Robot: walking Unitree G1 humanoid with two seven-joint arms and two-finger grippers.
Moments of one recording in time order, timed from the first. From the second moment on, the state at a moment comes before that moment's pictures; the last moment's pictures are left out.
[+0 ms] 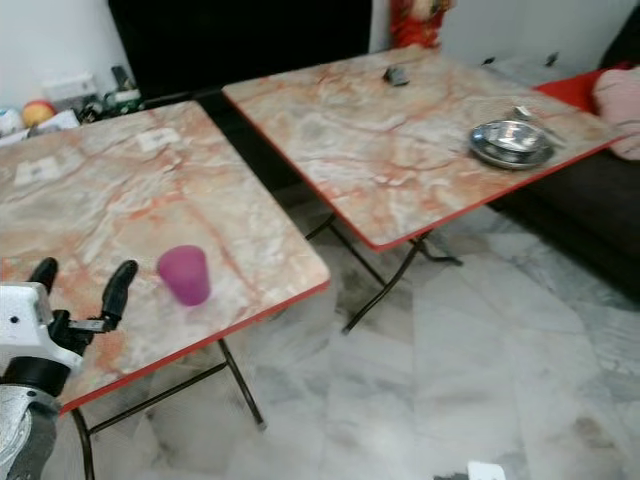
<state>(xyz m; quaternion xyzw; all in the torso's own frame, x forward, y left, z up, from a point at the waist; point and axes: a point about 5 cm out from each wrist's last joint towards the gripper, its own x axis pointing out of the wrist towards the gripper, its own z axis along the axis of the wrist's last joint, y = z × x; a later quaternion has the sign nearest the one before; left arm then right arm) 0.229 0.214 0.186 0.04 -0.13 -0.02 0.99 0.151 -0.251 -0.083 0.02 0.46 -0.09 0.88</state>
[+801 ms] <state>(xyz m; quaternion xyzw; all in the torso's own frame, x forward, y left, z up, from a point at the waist) 0.252 0.205 0.128 0.00 -0.02 -0.06 1.00 0.156 -0.247 -0.082 0.02 0.45 -0.09 0.89</state>
